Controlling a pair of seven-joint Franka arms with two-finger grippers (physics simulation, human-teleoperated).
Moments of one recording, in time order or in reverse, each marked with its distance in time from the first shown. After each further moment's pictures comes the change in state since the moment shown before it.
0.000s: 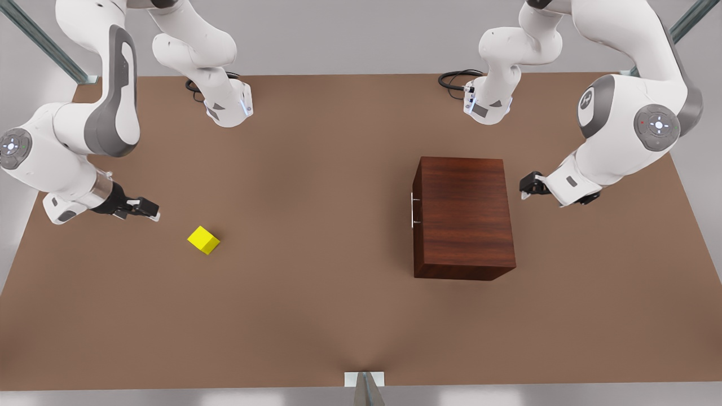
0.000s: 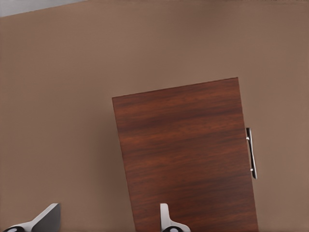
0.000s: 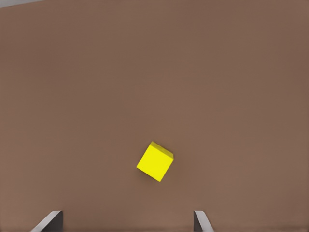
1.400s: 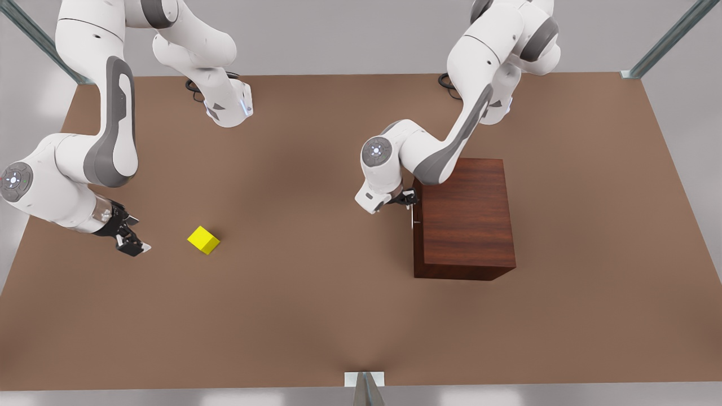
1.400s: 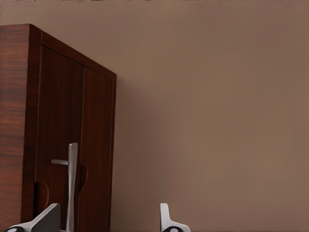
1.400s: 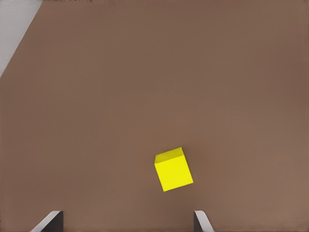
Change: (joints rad) left arm -0.605 0.350 -0.005 -0.072 0.251 0.352 -0.893; right arm -0.044 0.134 -0.002 0.060 0.036 0.066 0.821
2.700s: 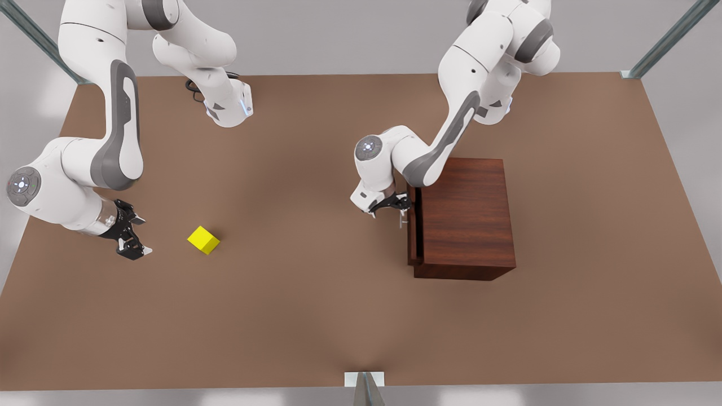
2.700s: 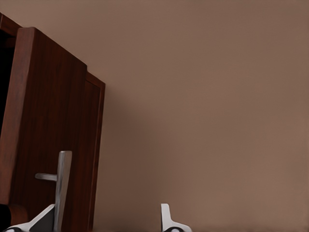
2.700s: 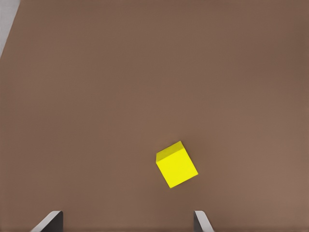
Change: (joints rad) left arm -0.036 0.017 0.003 -0.132 0.143 0.206 -0.134; right arm 0.006 0.014 0.006 0.000 -0.012 0.003 0.175
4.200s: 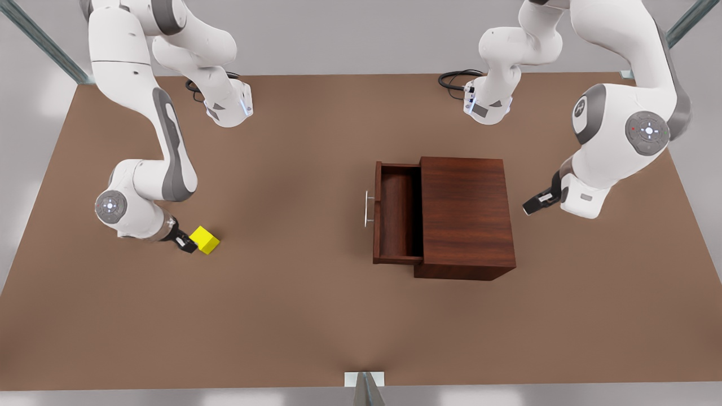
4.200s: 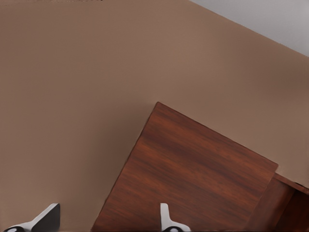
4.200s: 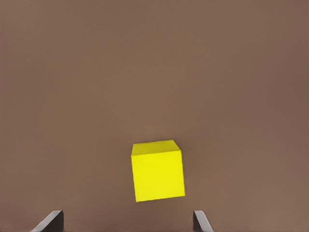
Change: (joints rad) left arm 0.603 -0.404 0.040 0.089 -0.388 -0.451 0.432; right arm 0.089 0.031 0.005 -0.315 -0.080 0.285 -0.315
